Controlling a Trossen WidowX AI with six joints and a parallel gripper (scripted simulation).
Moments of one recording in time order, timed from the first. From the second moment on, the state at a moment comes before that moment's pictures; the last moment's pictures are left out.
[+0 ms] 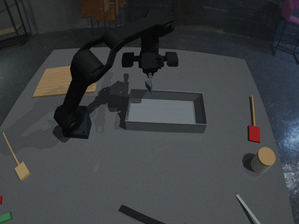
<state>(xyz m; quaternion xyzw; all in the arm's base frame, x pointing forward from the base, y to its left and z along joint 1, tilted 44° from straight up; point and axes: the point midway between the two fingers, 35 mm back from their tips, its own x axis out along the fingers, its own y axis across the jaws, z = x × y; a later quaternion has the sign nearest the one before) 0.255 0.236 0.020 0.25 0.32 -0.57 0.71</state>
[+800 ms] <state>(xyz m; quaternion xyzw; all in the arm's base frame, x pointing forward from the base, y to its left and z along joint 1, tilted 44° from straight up) 0.114 0.332 -0.093 0.07 0.46 -0.47 0.75</state>
